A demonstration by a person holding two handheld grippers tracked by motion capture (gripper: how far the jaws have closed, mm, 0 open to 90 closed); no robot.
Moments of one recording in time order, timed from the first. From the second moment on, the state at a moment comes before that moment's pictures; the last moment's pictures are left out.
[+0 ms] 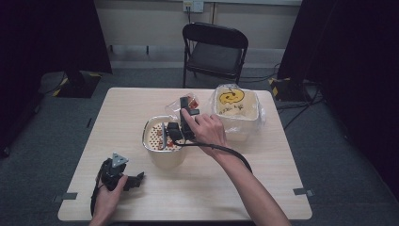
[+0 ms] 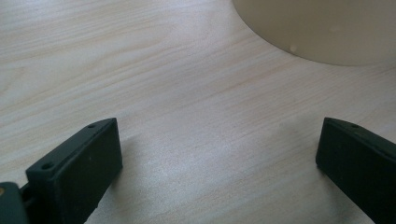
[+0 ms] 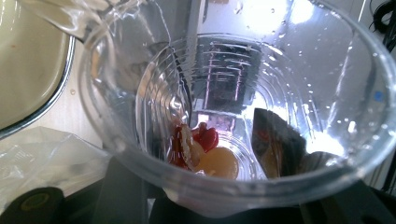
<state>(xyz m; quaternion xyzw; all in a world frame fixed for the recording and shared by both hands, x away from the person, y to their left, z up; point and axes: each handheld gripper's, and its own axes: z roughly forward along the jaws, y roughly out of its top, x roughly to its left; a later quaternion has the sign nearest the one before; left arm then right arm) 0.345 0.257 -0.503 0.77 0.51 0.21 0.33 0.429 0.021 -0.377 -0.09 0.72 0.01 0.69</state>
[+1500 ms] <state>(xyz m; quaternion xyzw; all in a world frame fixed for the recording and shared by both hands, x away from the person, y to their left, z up) 0.345 0.258 -0.503 0.77 0.51 0.21 0.32 0.419 0.022 -0.384 -0.26 0.57 -0.10 0.77</state>
